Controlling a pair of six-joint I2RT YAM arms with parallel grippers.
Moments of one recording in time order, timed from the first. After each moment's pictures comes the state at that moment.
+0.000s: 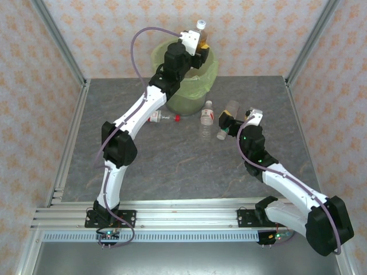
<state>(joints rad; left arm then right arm) -0.49 2.19 2.25 -0.04 -0.15 0.08 0.47 1.01 0.54 0.32 0.35 0.46</state>
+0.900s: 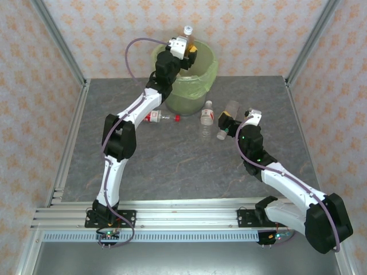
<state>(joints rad) -0.38 2.29 2.09 0.32 -0.07 0.10 0.47 1.04 0.54 0.31 0.36 0.48</state>
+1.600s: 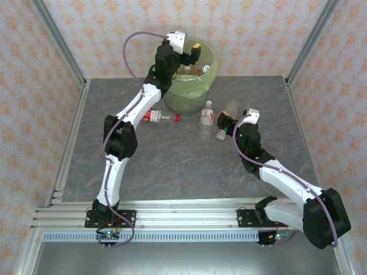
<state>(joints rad) -0.37 2.31 2.25 0.12 -0.04 -0.01 0.47 1.09 0.56 0.30 0.37 0.48</state>
